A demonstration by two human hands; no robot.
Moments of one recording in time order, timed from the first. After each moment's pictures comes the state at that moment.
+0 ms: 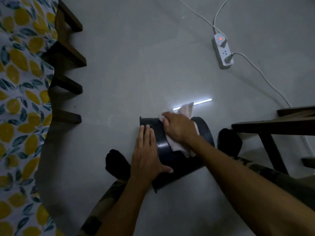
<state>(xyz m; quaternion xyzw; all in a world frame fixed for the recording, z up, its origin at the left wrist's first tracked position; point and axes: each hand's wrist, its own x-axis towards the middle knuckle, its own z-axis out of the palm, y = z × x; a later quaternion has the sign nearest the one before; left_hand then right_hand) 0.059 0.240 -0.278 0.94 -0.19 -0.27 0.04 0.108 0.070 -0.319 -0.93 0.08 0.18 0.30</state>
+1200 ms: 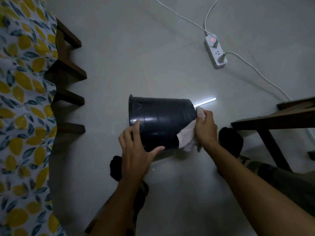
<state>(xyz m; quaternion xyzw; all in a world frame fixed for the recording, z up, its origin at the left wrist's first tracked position) 0.072 0.237 -0.241 0.97 -0.09 -0.06 0.20 0.065 0.009 -0.293 -0.69 0.46 0.05 0.55</state>
